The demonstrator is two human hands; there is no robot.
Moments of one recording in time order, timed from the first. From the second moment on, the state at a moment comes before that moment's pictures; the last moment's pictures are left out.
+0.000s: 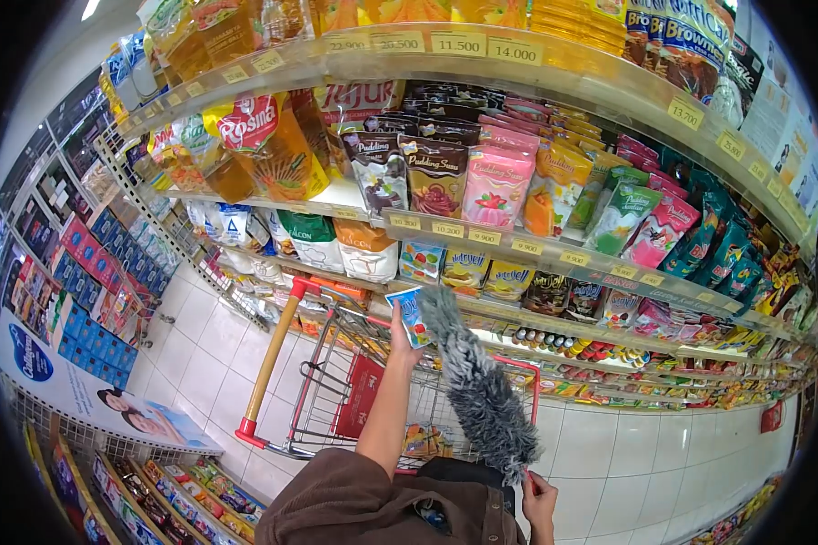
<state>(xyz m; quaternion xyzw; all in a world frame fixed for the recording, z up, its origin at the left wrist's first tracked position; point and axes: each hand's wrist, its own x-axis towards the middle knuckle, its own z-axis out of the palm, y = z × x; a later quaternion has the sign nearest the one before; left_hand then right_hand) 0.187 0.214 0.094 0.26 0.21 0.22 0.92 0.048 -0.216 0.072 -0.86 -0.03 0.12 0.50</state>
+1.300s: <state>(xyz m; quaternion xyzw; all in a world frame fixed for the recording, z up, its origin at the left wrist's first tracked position) 0.101 0.239 0.068 0.34 0.26 0.29 0.86 0.044 -0.168 0.130 -0.93 -0.06 -0.03 0.36</state>
